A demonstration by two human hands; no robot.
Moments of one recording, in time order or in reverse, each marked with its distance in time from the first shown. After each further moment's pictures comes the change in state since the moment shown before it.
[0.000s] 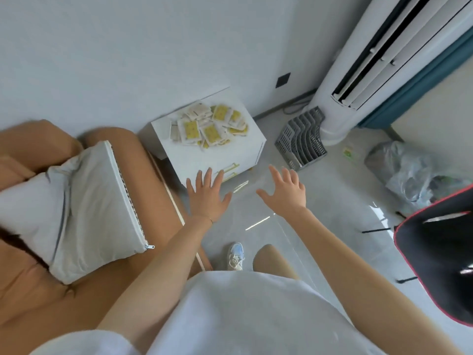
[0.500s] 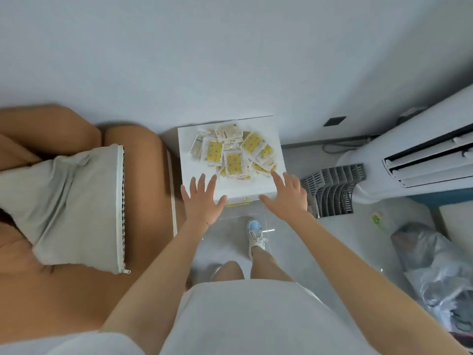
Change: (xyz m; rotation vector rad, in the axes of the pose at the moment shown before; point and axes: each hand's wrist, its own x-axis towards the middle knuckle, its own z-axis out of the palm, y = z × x) left_hand 0.166 -0.024 -0.024 -0.199 -0.068 -0.429; right_hand 0.239 -0.047 -0.059 -0.250 -0.167 -0.275
